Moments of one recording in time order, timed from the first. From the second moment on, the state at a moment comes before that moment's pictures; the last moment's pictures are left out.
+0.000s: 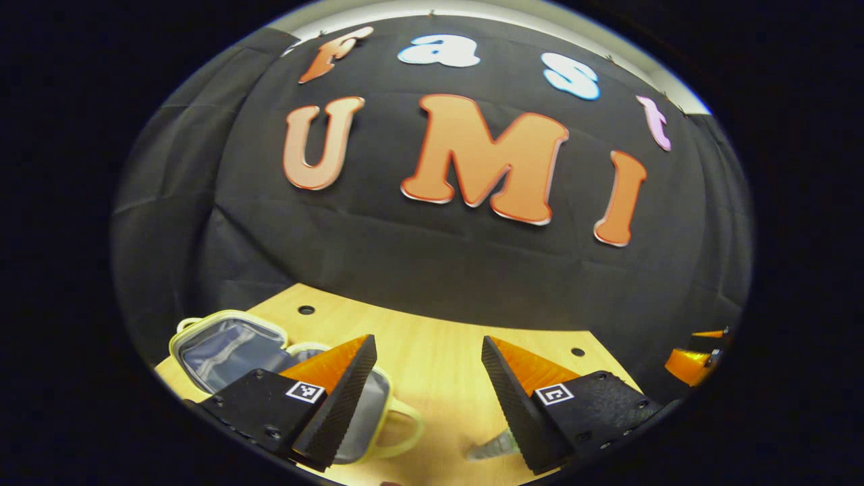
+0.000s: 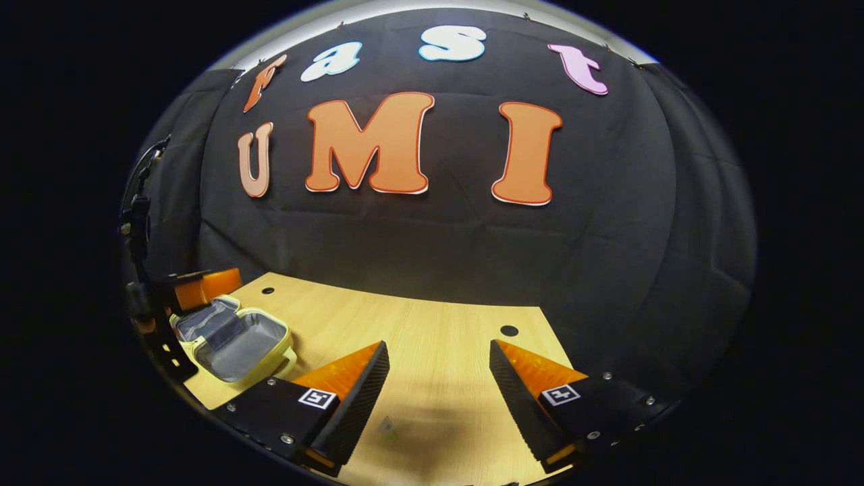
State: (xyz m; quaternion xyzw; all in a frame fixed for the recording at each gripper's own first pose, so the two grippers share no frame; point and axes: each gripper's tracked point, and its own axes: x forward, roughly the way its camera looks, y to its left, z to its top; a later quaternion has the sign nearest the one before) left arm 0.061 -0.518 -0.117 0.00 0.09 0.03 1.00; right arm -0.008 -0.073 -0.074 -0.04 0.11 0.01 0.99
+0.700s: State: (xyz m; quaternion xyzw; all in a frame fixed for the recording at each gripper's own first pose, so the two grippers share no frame) left arm 0.072 -0.598 -0.330 0.10 0.23 -0.02 0.97; right arm -0.038 -0.132 -0.109 -0.05 0.16 -0.04 0.98
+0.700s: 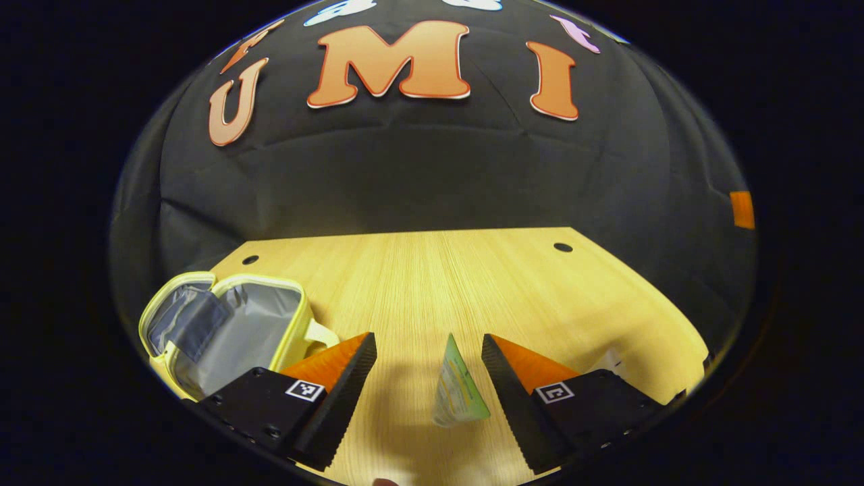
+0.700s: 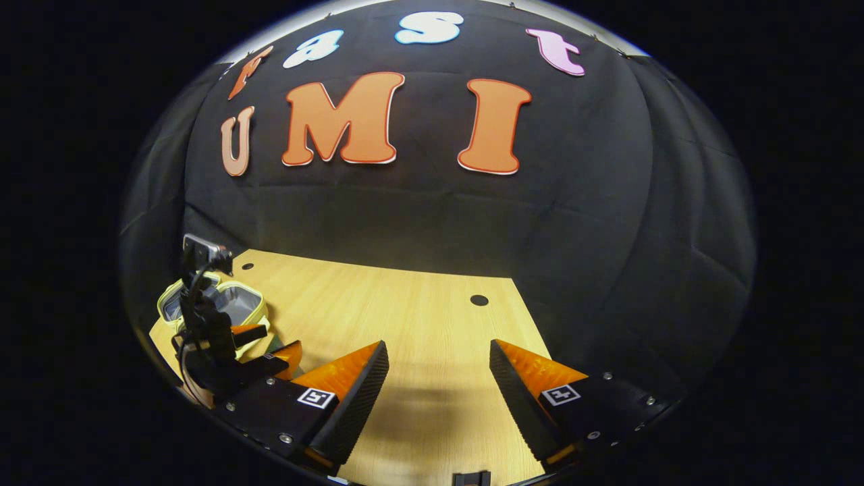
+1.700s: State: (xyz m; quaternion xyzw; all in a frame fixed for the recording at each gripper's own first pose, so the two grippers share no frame) left arm 0.050 -0.601 -0.284 0.12 0.26 -0.06 0.95; right arm -0.024 -0.093 -0.120 0.00 0.14 0.00 0.99
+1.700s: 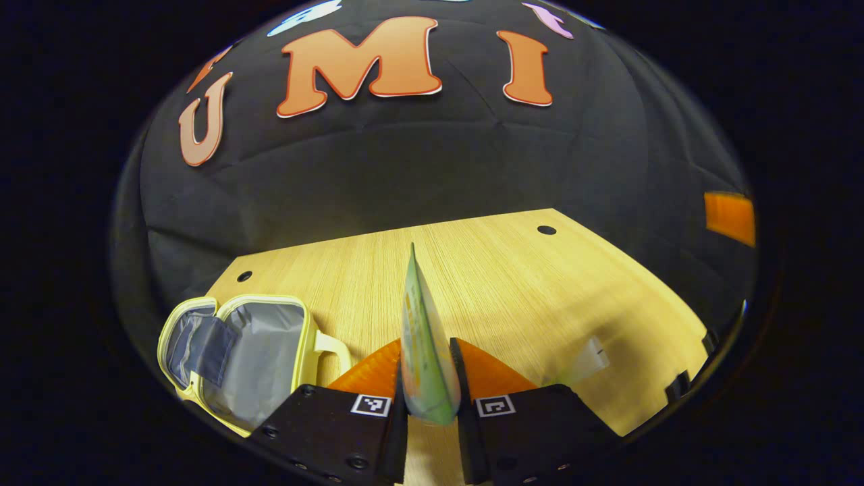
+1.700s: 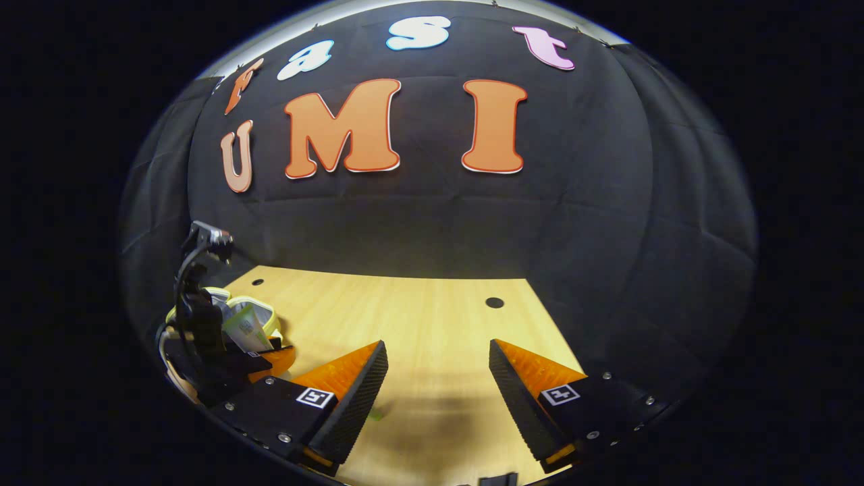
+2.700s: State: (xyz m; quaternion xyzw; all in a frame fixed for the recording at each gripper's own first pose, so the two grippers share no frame) left arm -0.023 -0.497 -0.228 0.10 0.33 0.02 0.94; right arm -0.002 -0.007 -0.313 0.02 0.33 0.07 0.94
